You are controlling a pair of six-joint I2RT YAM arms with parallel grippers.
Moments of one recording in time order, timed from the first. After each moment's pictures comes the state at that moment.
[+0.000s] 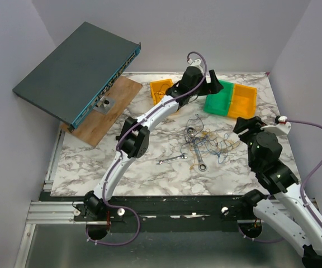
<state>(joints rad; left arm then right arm) -0.69 2.60 2.49 -0.14 0.15 -0.72 0.50 0.58 0.68 -0.26 0.71 0.63</state>
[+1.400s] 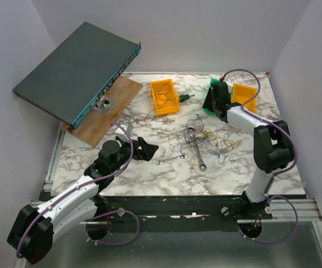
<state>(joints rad) -0.59 0.84 0.33 0.31 0.13 -0.54 0.29 1.79 1.22 -0.07 0.33 0.45</state>
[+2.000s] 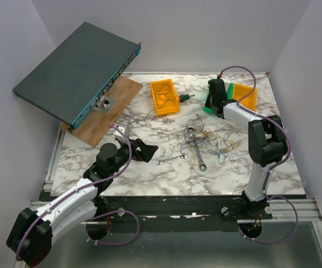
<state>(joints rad) -0.59 0.79 0.26 0.39 0.14 -0.53 0.29 1.93 1.31 -0.05 0.38 0.40</state>
